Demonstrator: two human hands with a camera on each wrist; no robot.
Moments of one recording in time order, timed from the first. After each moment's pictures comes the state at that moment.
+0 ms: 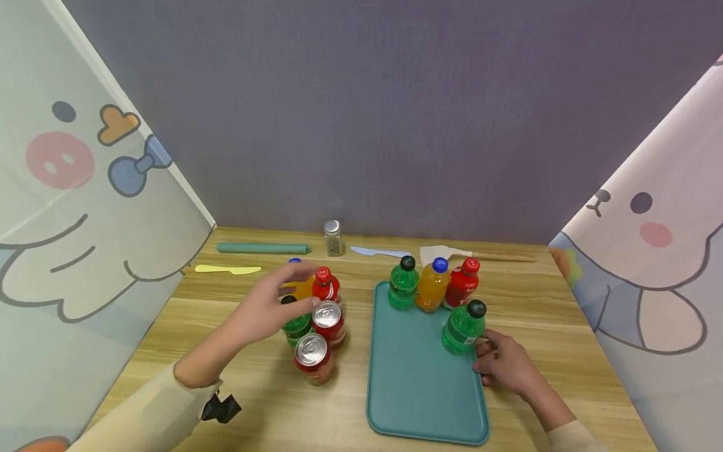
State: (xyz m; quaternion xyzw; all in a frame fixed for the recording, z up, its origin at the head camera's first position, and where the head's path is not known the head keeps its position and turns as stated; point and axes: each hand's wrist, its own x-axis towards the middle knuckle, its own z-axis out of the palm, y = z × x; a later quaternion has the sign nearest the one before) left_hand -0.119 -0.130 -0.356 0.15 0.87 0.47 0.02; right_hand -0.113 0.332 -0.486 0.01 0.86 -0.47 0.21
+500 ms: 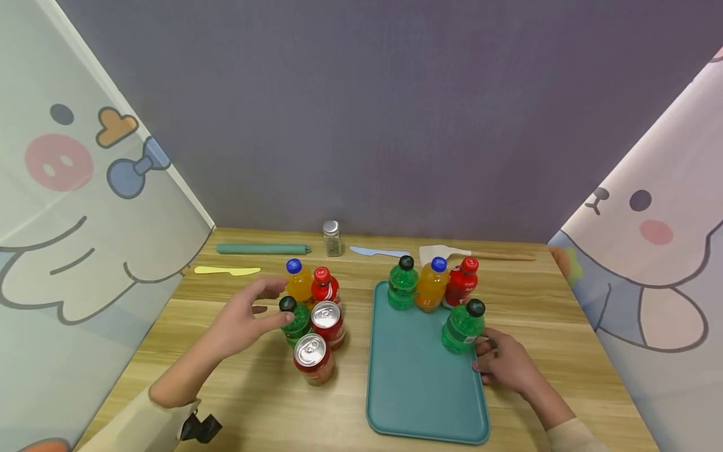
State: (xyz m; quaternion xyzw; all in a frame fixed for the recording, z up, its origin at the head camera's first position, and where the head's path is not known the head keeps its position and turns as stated) left_hand -0.106 -0.168 -0.384 0.09 0.89 0.45 0.02; right_hand -0.113 0.331 -0.486 0.02 0.86 -0.47 0.21
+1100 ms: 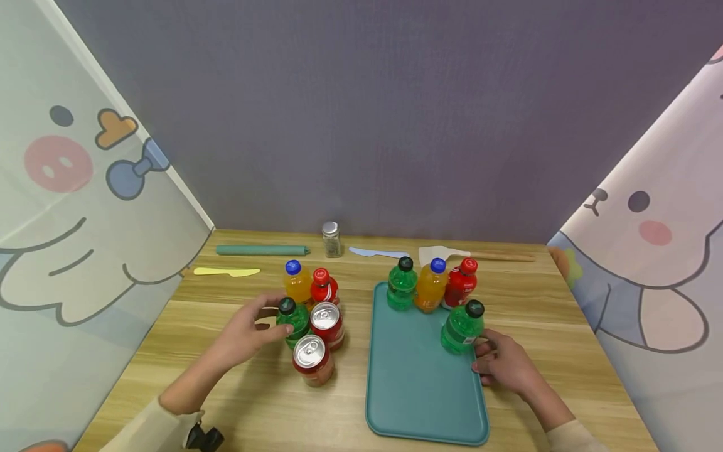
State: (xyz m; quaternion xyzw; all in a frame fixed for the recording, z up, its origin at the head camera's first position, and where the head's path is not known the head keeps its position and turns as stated) left_hand -0.107 -0.173 -0.426 0.04 0.87 0.49 0.06; right_hand -0.114 0.332 -0.488 0.02 0.86 -0.47 0.21
